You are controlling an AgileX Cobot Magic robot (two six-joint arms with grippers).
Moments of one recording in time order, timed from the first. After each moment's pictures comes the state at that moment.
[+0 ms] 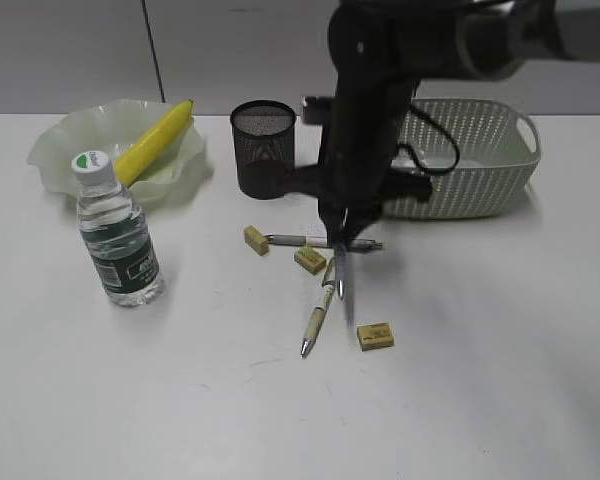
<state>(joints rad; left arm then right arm) -0.47 -0.01 -0.54 -0.01 1.06 -0.01 0.62 2.17 -1.67 0.03 1.00 0.59</state>
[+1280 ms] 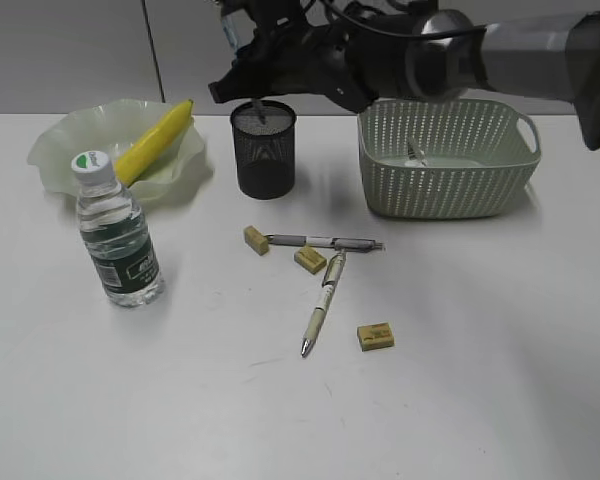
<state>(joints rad) -0.47 -0.01 -0.54 -0.01 1.06 -0.01 0.61 2.34 -1.87 -0.54 0.00 0.42</state>
